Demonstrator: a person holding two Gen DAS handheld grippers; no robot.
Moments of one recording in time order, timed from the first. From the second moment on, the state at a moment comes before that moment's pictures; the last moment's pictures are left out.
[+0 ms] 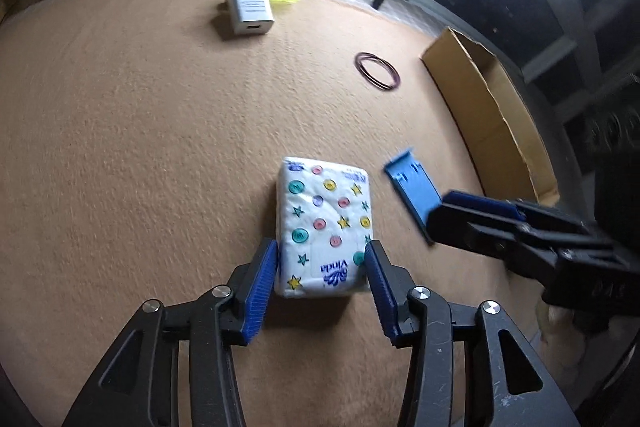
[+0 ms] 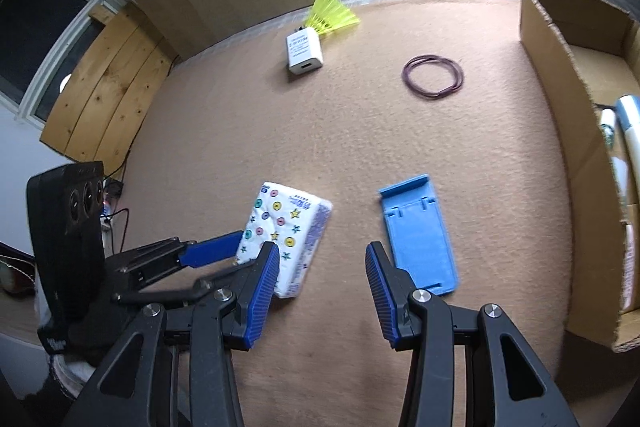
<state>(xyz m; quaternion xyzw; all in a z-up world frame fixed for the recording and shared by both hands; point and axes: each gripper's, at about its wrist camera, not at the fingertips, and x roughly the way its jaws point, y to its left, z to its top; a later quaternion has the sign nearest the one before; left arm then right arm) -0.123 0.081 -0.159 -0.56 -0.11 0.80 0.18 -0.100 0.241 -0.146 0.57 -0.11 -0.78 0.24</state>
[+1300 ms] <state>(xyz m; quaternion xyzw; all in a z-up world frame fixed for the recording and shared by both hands) -0.131 0.140 -0.108 -0.52 -0.07 0.82 0.24 -0.115 0.266 -0.119 0.55 -0.13 -0.79 0.24</state>
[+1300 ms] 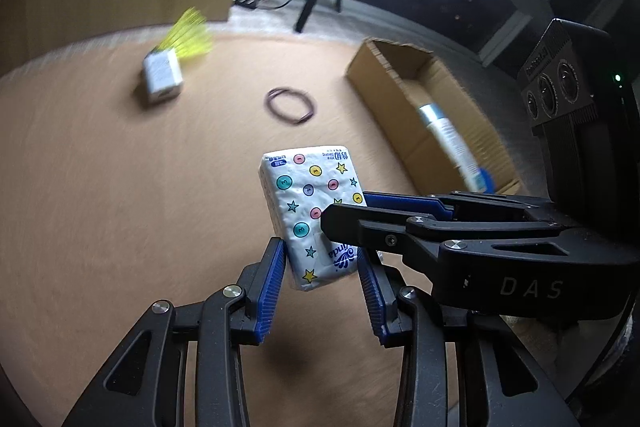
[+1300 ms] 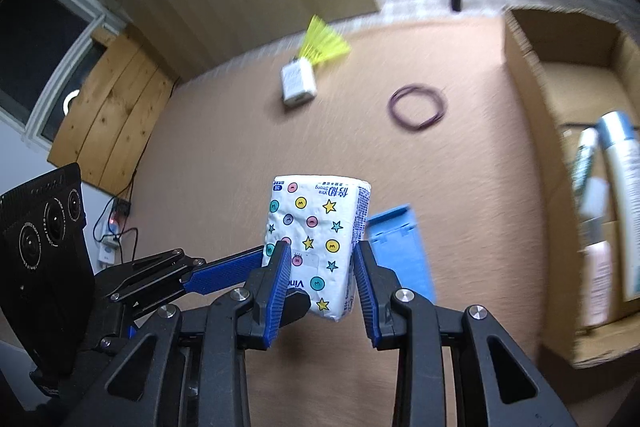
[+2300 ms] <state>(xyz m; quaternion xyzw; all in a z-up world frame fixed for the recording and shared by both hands) -0.214 0.324 -0.080 -0.47 -0.02 0.83 0.31 -0.179 0.419 -0.082 0.50 -0.11 -0.85 0.15</state>
